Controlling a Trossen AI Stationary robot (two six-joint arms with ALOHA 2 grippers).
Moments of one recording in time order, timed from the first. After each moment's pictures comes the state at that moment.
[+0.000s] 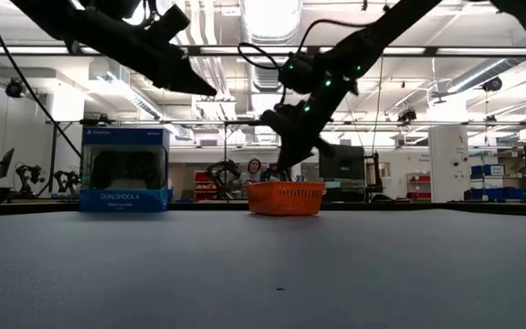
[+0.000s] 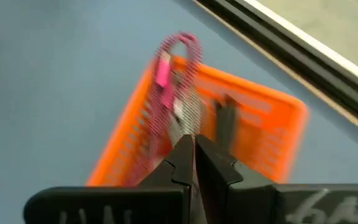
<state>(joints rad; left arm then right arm) 0.15 1.12 0.62 0.21 -0.35 0.29 -0.48 1.93 1.37 -0.30 -0.01 0.30</state>
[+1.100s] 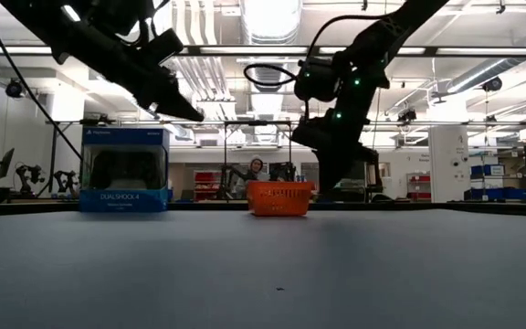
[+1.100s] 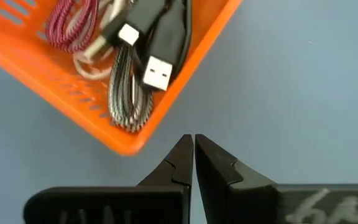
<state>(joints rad) 0.15 1.11 0.57 0.12 -0.34 0.23 -0.38 1.81 1.17 -0.51 0.07 0.43</state>
